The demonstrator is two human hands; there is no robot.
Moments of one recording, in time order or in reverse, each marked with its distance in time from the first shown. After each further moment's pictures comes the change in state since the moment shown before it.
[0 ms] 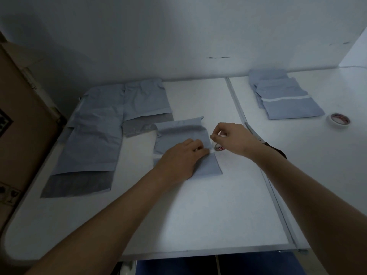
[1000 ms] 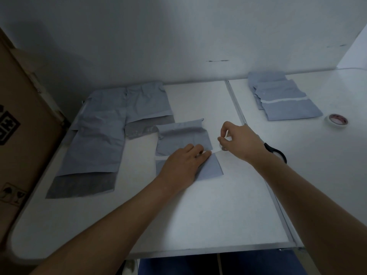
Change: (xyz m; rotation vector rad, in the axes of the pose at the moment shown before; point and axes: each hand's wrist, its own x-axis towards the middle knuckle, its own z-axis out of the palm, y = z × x) left_hand -0.010 0.014 0.005 0.145 -0.009 -0.070; right_hand -0.016 0.006 -0.003 -0.150 0.125 0.005
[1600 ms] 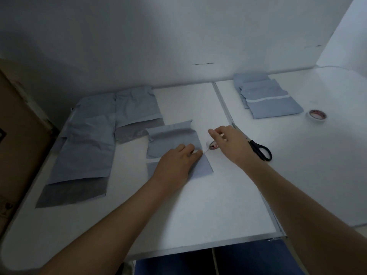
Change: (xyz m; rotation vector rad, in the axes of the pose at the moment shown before) left_hand 0.006 0.007 -0.009 0.040 -0.062 -0.017; right_hand -0.008 0.015 0.017 0.224 0.167 0.063
